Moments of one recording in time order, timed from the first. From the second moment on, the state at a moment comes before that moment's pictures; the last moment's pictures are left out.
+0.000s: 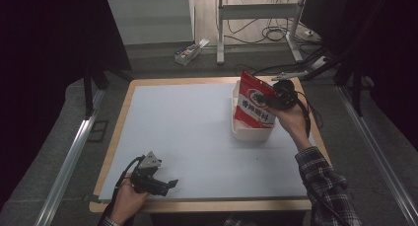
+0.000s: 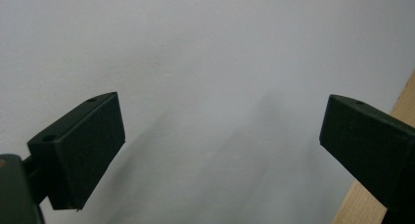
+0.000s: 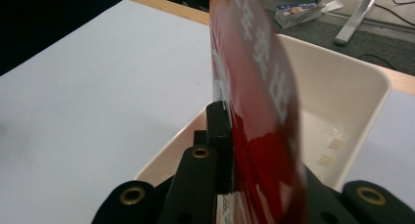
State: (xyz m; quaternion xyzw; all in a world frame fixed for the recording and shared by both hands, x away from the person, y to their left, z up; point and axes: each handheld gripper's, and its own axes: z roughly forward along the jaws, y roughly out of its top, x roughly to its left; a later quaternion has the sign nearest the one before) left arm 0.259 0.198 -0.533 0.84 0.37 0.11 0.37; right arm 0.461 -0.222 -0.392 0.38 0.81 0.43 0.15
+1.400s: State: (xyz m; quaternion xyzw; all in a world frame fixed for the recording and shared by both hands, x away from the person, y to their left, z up) left arm 0.259 0.198 -0.533 0.84 0.37 0.10 0.37; right arm 0.450 -0.234 -0.392 0.39 0.80 0.41 0.19
